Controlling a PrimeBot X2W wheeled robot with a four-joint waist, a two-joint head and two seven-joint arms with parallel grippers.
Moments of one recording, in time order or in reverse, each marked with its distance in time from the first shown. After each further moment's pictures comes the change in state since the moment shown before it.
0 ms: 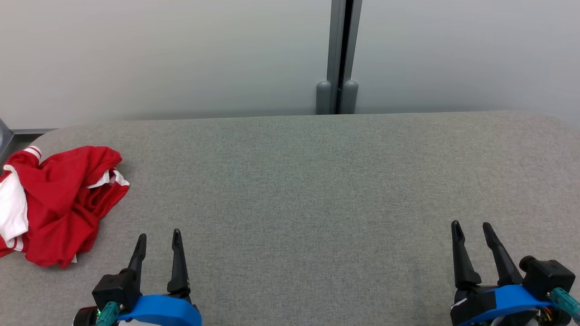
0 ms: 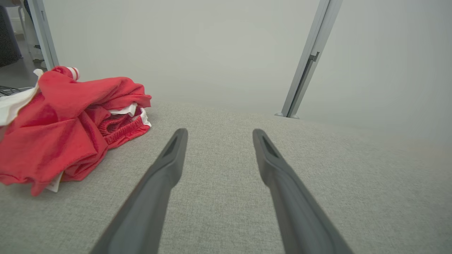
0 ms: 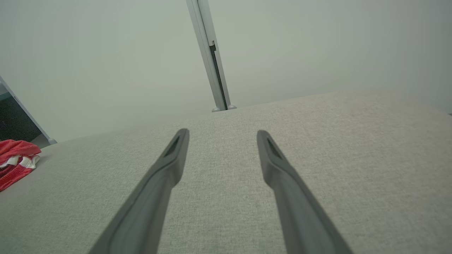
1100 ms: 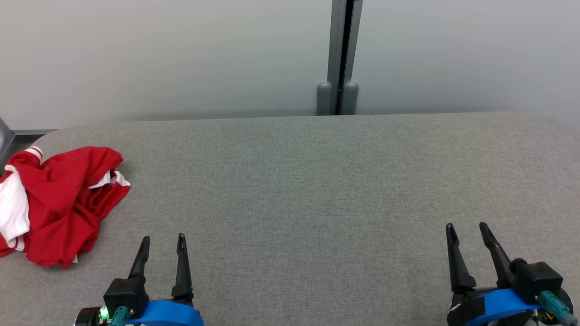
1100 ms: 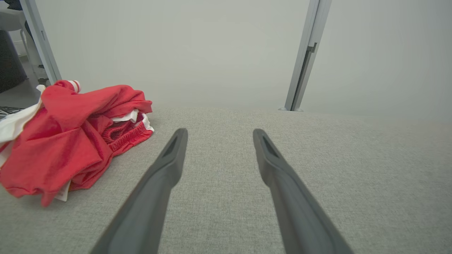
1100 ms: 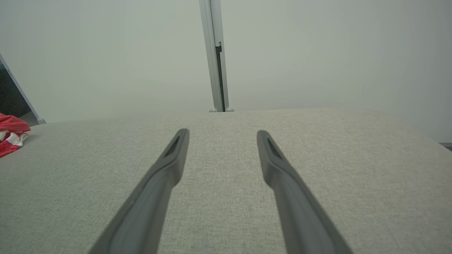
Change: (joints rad) left arm 0.000 -0.004 -0.002 0.036 0.104 0.010 -0.041; right arm 0.001 -0.002 0.006 0.014 -0.137 0.001 -0.043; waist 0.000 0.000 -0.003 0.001
